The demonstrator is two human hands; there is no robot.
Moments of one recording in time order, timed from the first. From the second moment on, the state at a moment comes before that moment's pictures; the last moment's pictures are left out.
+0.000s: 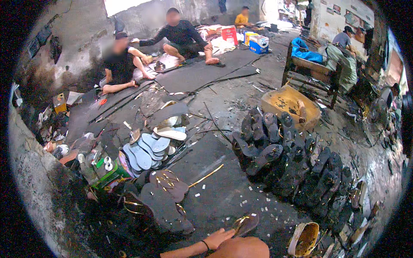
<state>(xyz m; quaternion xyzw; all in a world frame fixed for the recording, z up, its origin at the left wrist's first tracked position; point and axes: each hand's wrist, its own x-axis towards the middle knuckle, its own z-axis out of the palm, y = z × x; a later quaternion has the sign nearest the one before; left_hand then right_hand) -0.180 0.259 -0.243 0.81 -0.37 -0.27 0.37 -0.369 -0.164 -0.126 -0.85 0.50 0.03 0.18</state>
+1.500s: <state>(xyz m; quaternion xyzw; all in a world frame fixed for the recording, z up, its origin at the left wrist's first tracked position) -0.129 -0.017 -0.123 0.45 0.07 -0.46 0.76 -0.214 -0.172 -0.048 -0.77 0.21 -0.36 0.49</state>
